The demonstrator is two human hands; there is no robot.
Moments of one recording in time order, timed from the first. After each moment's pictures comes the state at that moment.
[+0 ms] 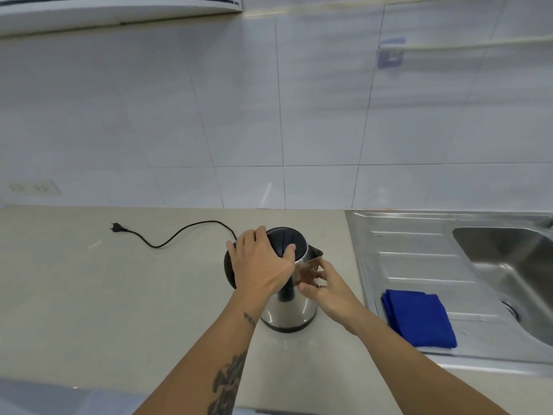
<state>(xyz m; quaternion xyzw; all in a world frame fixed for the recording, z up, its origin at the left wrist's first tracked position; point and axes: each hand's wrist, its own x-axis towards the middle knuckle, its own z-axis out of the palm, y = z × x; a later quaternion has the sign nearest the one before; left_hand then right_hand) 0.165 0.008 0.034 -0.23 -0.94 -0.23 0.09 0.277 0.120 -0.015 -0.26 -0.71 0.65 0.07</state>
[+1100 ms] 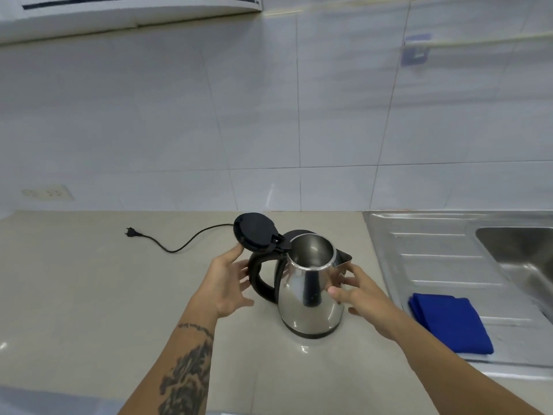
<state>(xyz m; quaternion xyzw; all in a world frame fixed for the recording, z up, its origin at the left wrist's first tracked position) 0.083 -0.093 0.021 0.02 -0.57 -0.68 -0.46 0.270 0.121 -0.013 -0.32 -0.70 0.64 0.04</state>
